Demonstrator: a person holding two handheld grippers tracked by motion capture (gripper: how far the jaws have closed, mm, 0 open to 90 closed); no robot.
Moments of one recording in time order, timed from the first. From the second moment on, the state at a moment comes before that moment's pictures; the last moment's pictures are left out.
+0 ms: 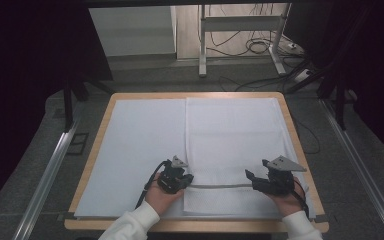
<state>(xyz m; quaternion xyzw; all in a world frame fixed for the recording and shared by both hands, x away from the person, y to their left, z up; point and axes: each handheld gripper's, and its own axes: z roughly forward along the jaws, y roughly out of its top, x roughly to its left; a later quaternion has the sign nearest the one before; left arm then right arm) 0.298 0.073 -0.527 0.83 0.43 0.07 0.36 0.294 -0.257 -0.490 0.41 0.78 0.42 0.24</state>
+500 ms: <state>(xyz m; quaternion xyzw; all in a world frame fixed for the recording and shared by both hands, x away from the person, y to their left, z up) 0.299 0.077 -0.528 0.82 0.44 0.06 0.36 0.339 -0.305 -0.453 0.49 0.79 0.30 0.20</state>
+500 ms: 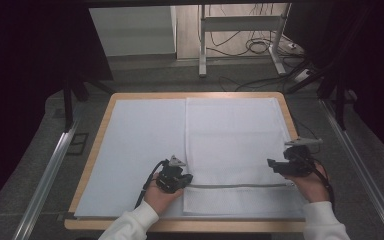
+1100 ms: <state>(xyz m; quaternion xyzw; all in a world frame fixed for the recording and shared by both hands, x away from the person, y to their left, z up) 0.299 0.078 -0.528 0.82 0.44 0.05 0.37 0.358 -0.355 -0.482 0.58 0.78 0.20 0.16</state>
